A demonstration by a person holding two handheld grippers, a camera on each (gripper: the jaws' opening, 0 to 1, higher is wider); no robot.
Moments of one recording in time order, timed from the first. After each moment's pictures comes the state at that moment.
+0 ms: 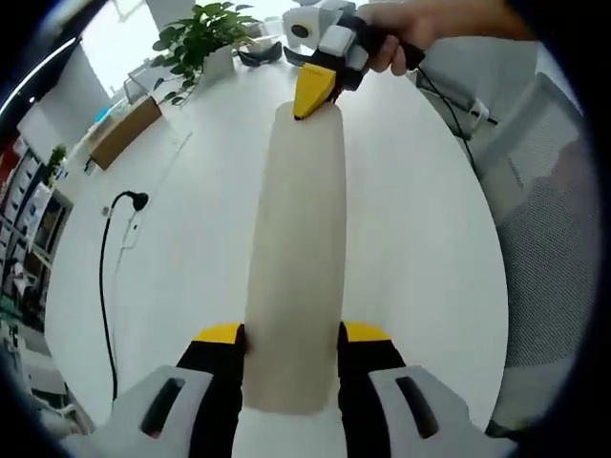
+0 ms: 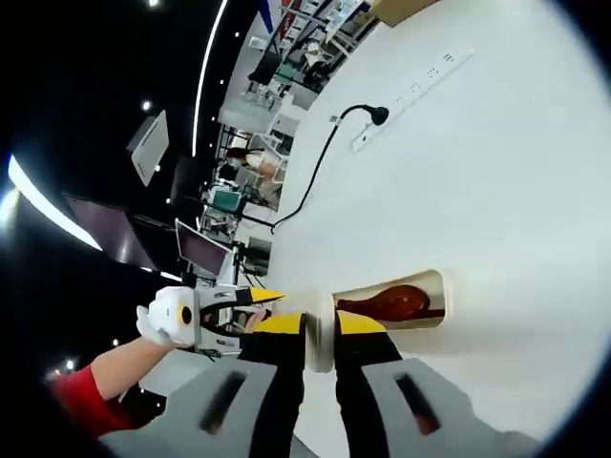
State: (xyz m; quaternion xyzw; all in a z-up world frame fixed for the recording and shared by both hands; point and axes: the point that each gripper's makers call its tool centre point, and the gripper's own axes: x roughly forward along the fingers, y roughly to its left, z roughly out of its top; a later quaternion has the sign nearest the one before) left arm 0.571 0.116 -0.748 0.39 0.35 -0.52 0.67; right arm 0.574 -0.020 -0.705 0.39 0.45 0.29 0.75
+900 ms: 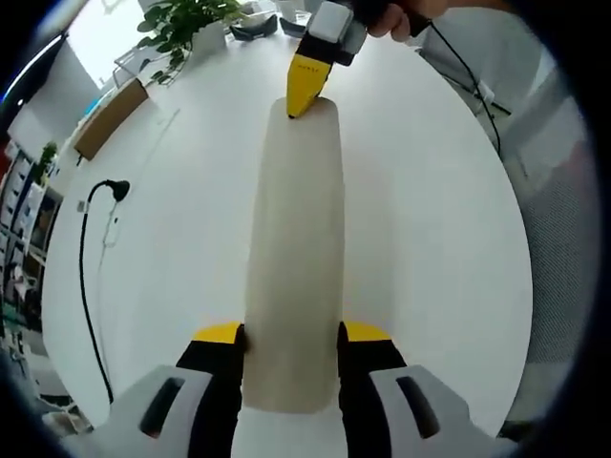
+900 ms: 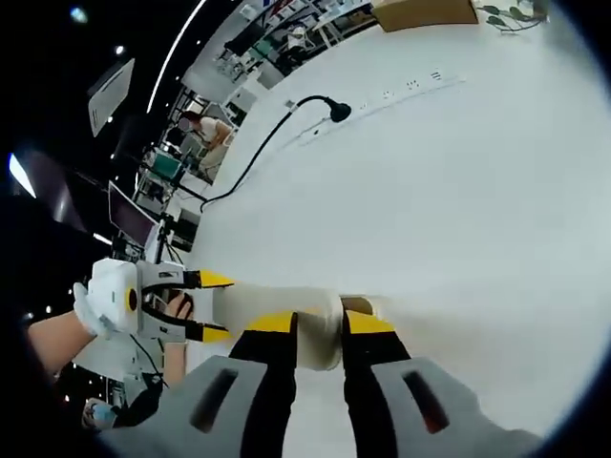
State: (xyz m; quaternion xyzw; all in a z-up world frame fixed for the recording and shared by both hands) left arm 0.580 0.103 -0.790 0.42 0.38 -0.51 0.65; right arm 0.588 -0.044 -0.767 0.23 0.50 0.22 0.80
